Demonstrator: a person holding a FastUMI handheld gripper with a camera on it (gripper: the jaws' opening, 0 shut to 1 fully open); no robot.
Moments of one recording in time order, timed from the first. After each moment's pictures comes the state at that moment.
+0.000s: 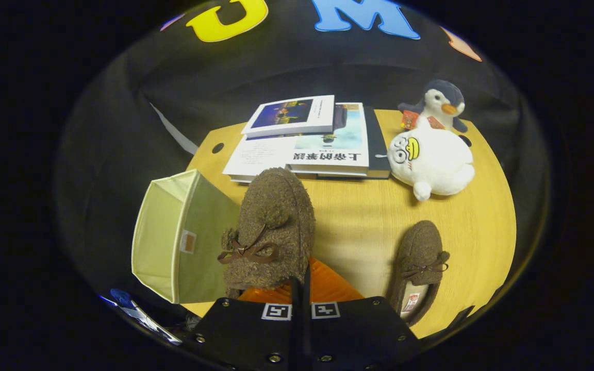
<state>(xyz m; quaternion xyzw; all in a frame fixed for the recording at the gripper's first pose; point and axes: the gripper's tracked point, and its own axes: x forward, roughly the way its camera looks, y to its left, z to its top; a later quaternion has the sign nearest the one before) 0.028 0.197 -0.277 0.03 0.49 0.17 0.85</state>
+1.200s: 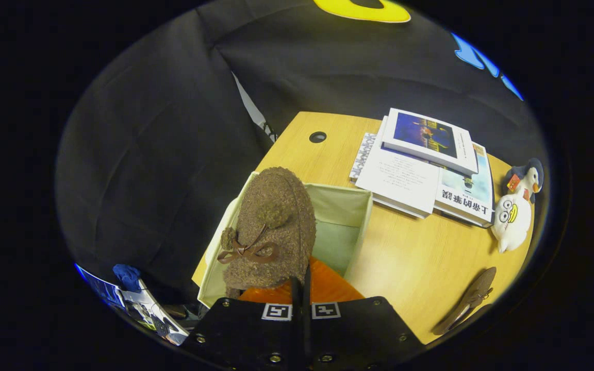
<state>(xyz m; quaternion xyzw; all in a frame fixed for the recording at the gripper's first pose) 0.010 0.436 -0.274 -0.07 0.51 0.30 0.80</state>
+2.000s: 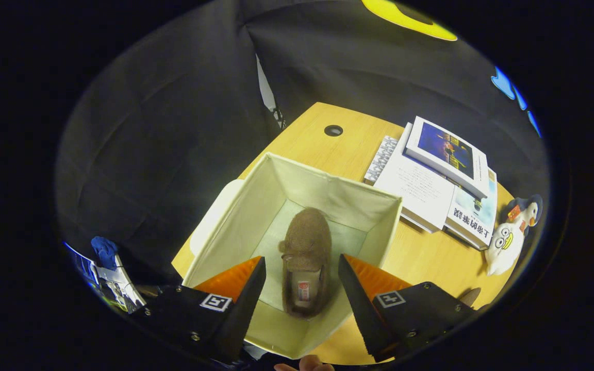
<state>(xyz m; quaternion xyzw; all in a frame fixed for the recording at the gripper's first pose) 0.015 0.443 -0.280 -0.12 0.50 0.33 0.79</state>
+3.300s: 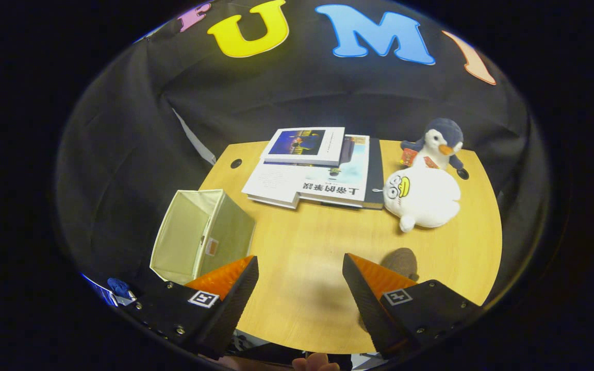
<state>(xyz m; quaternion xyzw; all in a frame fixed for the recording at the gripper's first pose) 0.033 0.146 -0.219 0.00 0.46 0.18 0.87</state>
